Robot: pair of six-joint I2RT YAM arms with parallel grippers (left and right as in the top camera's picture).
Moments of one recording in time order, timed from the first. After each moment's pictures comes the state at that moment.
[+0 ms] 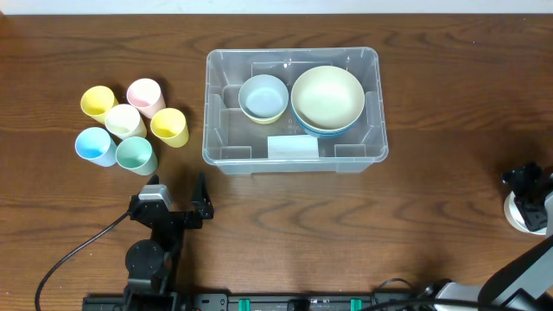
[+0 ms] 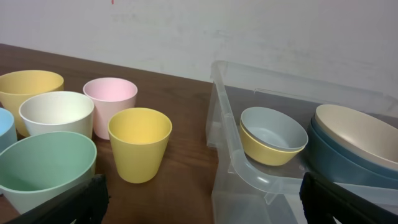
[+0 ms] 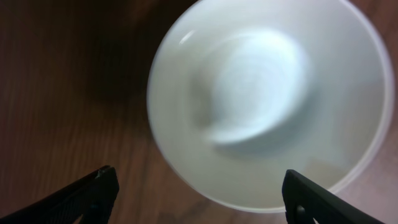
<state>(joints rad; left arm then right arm) -0.10 0.01 0.02 -0.12 -0.03 -0.24 -0.74 1.54 0.94 -0.64 0.06 0.49</state>
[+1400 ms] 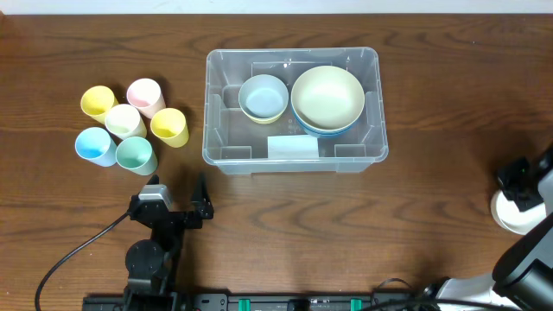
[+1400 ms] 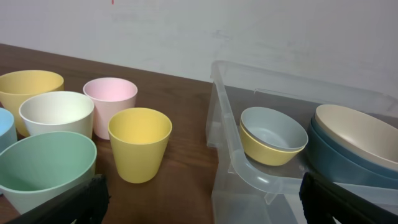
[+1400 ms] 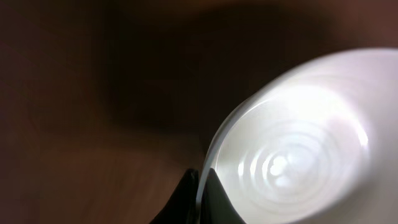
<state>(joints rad) -0.10 0.01 0.02 -0.12 -0.03 -0.24 -0.67 1.68 0.99 -0.59 -0.02 0.47</state>
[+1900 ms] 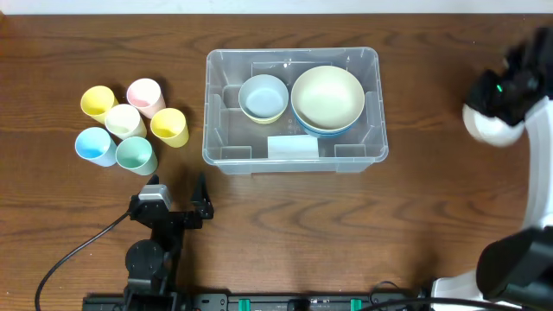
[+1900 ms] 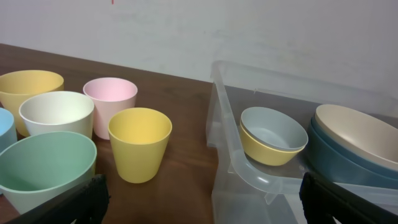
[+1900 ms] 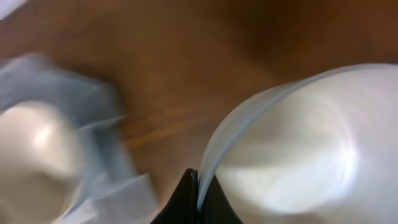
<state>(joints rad) -0.10 0.01 0.02 -0.12 -0.03 -0.24 -0.23 1.67 1.65 -1.08 -0.16 0.27</state>
